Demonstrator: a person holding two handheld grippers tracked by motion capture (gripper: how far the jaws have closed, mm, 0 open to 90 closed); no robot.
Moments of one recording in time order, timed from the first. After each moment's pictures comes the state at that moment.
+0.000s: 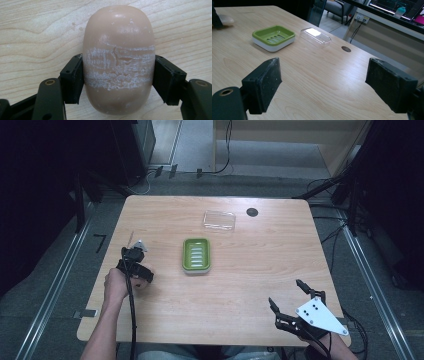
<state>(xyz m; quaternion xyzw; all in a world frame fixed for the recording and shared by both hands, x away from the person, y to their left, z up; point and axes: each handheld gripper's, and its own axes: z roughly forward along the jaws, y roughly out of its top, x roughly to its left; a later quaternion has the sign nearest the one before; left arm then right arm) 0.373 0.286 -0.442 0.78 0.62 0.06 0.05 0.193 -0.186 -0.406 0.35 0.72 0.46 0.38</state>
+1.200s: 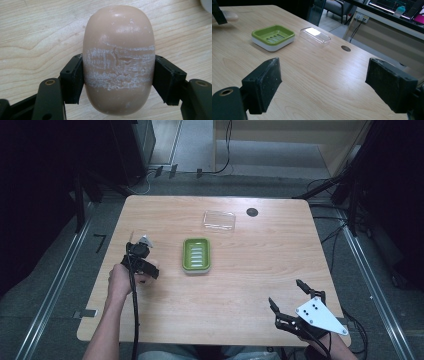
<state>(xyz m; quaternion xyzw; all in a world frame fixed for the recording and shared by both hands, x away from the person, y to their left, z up) 0.376 0.268 -0.423 0.80 0.60 0.06 0.07 0.193 -0.185 -0.406 0.35 0.72 0.46 0.38</state>
